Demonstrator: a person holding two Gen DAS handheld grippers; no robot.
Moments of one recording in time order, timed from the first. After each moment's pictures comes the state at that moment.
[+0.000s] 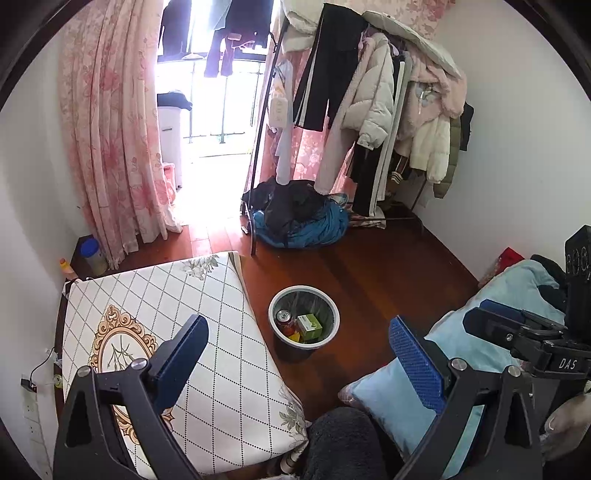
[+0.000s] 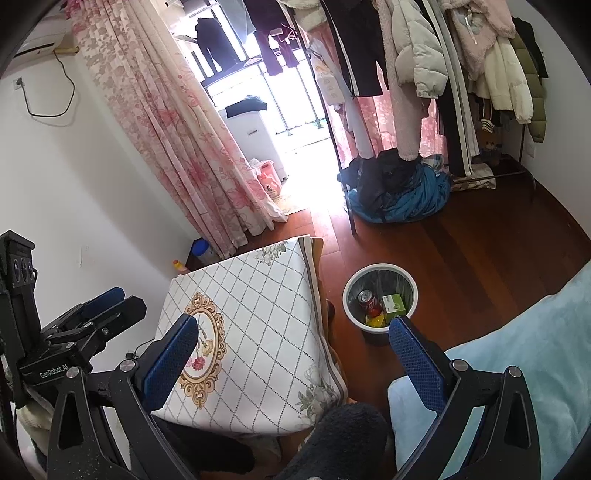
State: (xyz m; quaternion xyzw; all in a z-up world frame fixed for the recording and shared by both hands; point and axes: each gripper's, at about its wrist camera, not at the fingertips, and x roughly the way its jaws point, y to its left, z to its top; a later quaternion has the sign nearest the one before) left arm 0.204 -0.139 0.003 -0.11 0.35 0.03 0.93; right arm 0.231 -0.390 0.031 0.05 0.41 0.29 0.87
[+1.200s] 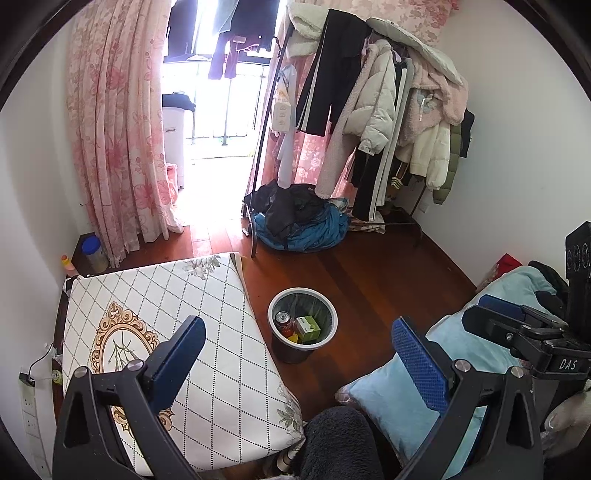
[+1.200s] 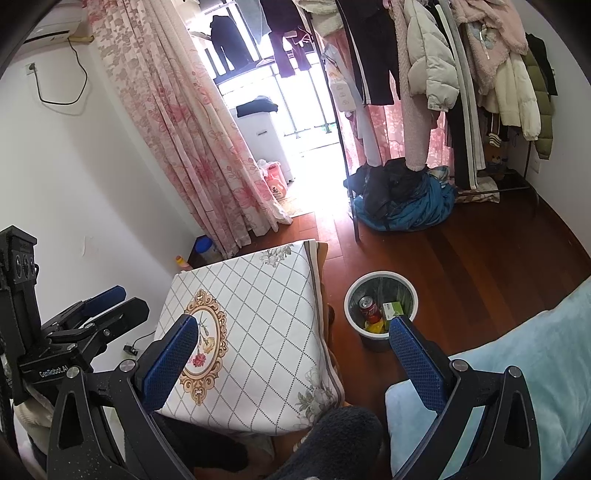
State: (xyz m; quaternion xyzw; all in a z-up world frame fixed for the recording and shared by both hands) left arm 0.192 -0.138 0.012 -0.12 0.35 0.03 0.93; right arm 0.231 -0.385 0.045 0.03 0.40 0.30 0.87
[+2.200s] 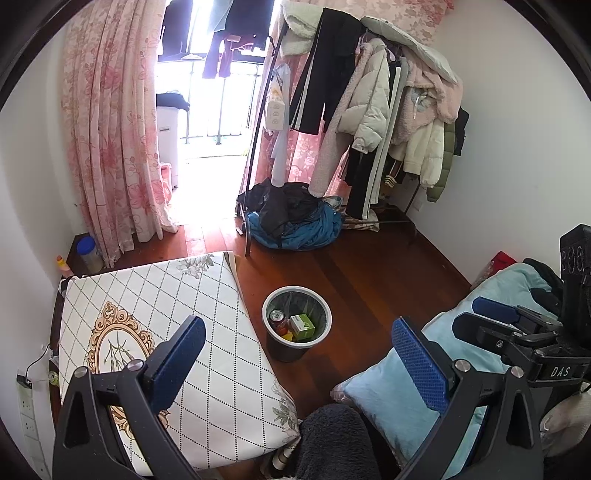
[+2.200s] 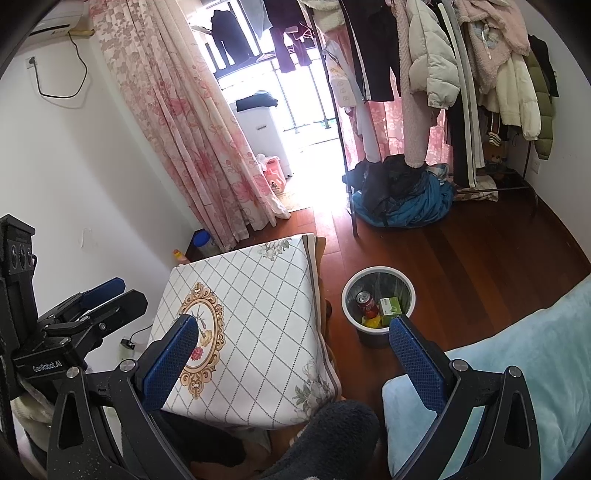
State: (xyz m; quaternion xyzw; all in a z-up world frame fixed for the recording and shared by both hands) left arm 0.191 -0.145 0.011 -0.12 0.35 0.02 0.93; right arm 0.221 -0.385 0.036 0.02 0.40 0.30 0.86
